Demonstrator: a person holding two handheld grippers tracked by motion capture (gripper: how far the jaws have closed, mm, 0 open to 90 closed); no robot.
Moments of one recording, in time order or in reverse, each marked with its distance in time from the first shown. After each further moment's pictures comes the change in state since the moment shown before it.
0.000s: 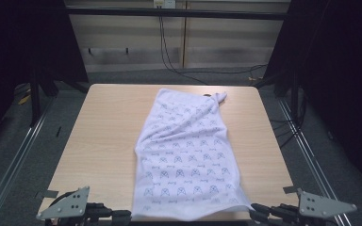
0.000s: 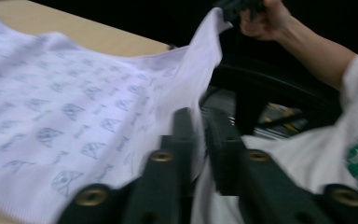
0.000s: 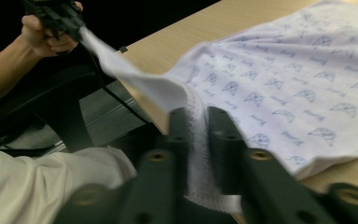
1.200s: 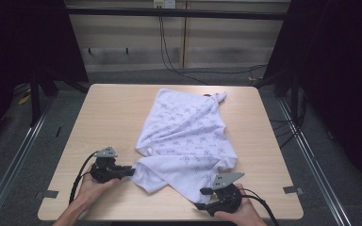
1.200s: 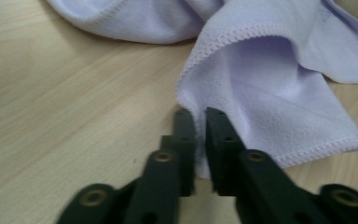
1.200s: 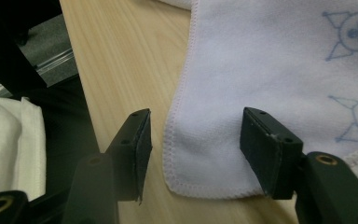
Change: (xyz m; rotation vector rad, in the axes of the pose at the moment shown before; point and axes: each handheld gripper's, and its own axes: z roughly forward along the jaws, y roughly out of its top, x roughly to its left) left arm 0.172 -0.048 0.056 0.238 0.341 -0.278; right arm -0.048 -0.032 0.186 0.352 0.068 -0.110
